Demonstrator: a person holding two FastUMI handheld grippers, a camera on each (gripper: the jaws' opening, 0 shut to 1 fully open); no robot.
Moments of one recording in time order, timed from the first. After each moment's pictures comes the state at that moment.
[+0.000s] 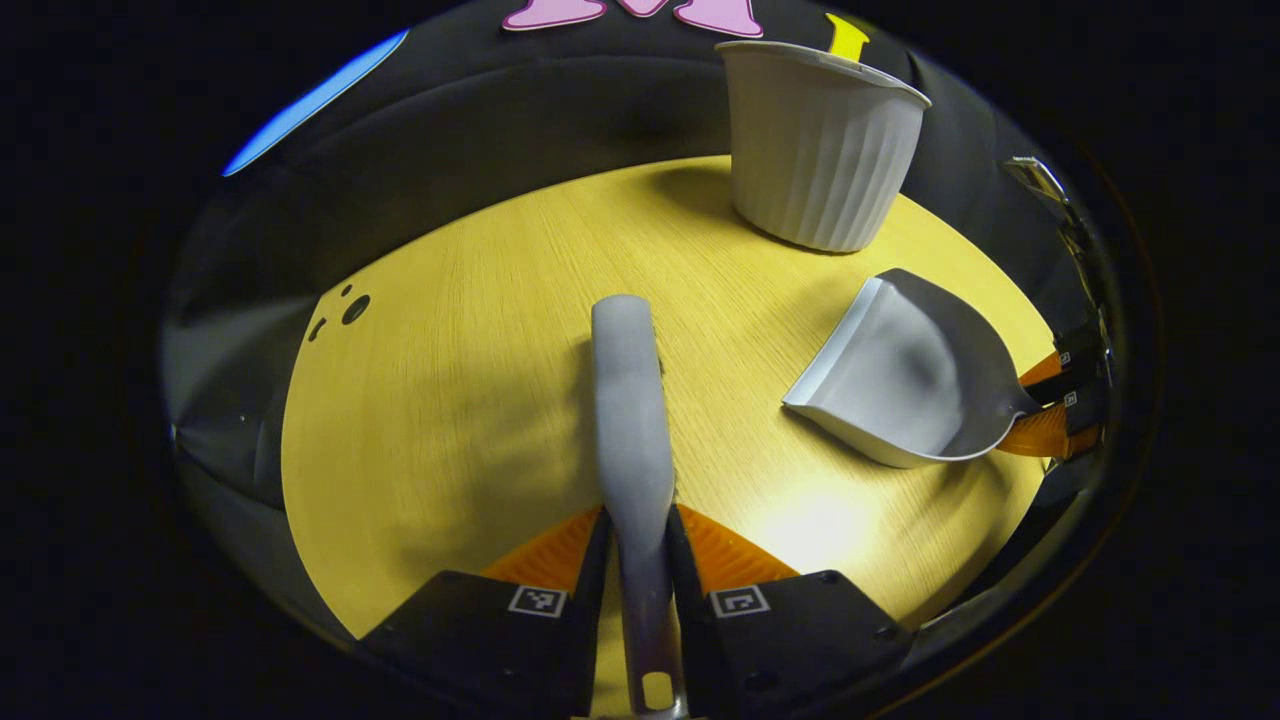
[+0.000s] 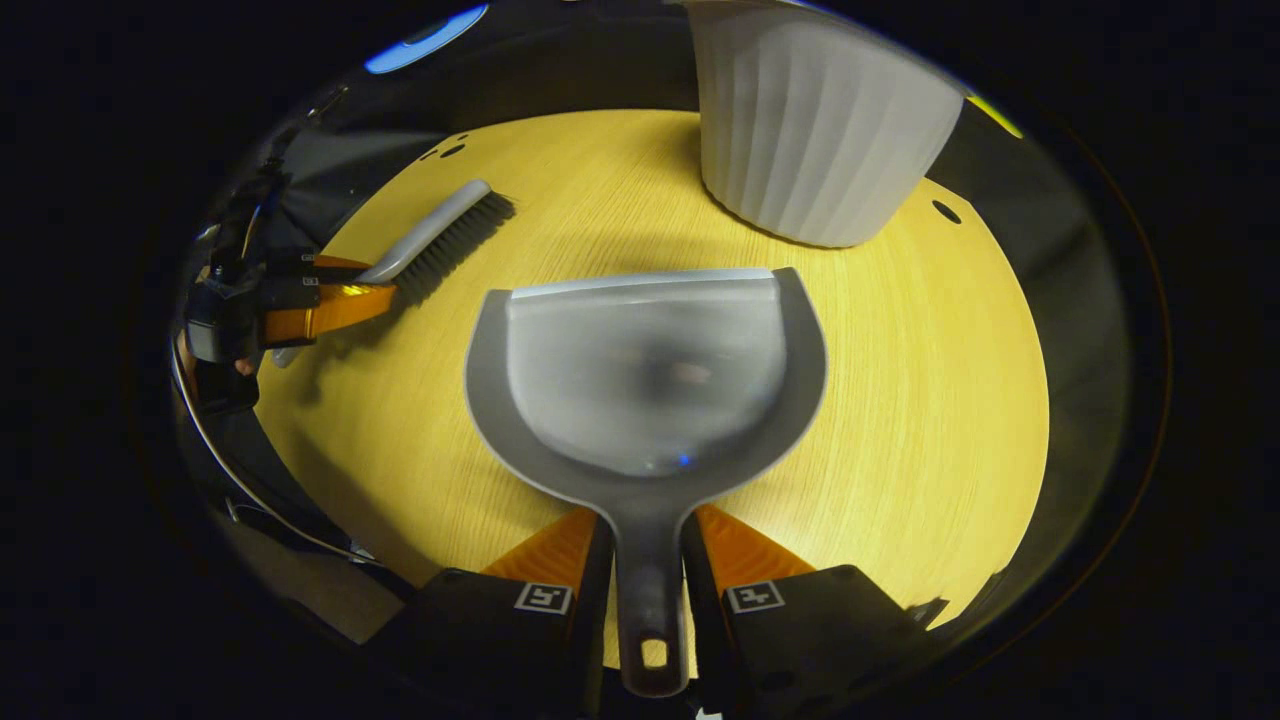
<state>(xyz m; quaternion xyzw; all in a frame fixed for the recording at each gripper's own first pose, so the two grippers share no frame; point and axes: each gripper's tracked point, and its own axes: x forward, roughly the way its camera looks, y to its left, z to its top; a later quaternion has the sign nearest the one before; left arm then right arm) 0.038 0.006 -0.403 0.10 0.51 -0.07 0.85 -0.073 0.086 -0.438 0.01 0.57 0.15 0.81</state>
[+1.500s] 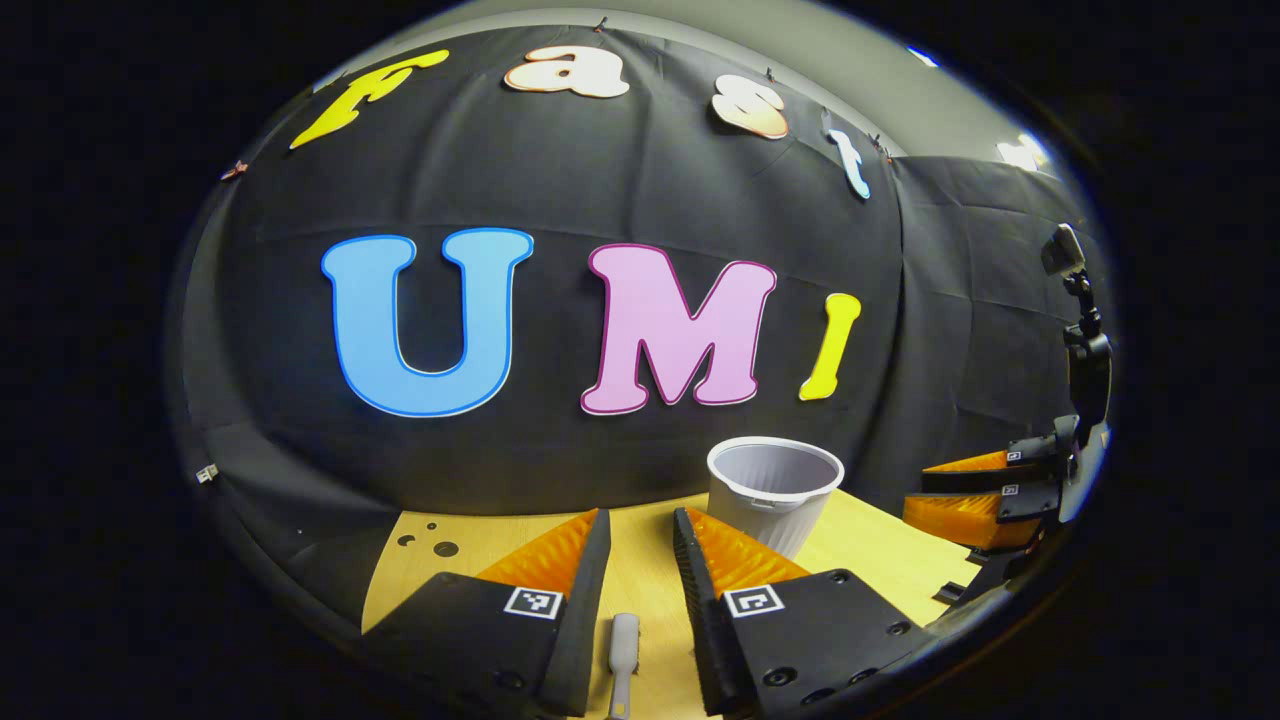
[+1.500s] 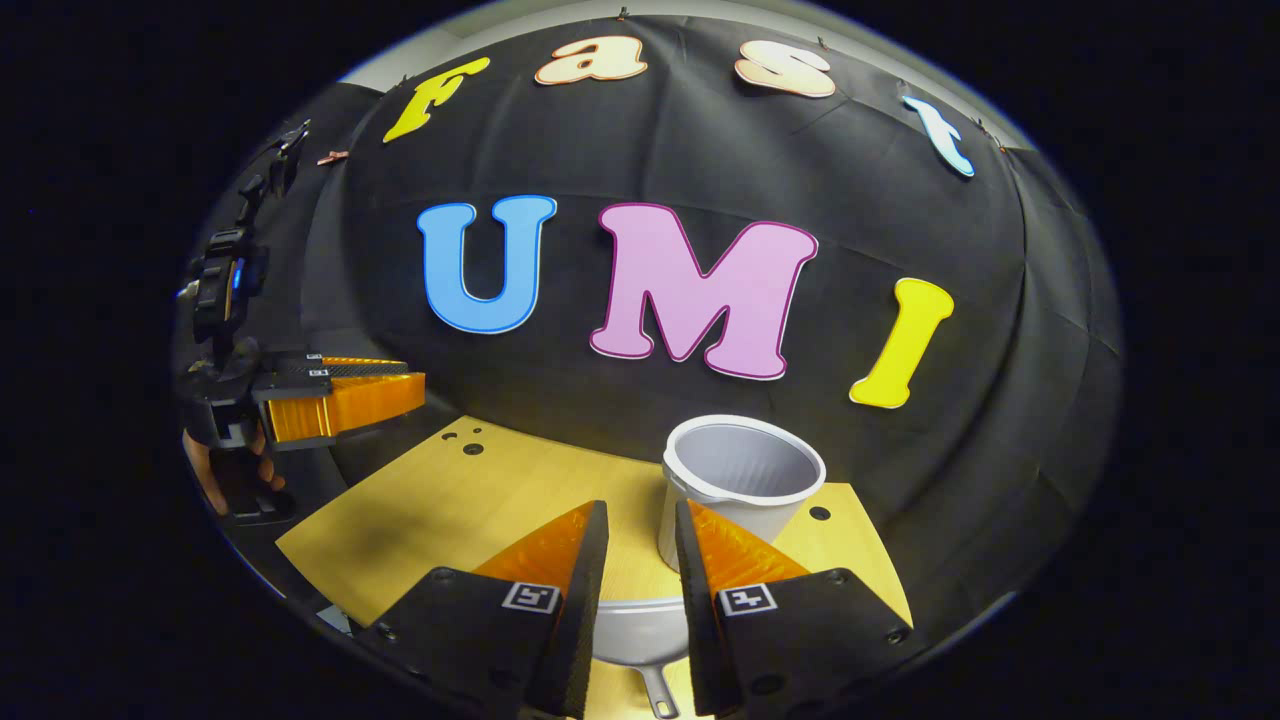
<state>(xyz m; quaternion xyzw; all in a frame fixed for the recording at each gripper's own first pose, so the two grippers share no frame) 0.062 -0.025 -0.031 0.01 0.12 -0.06 0.99 0.006 0.114 -0.089 -0.01 0.16 0.07 0.98</state>
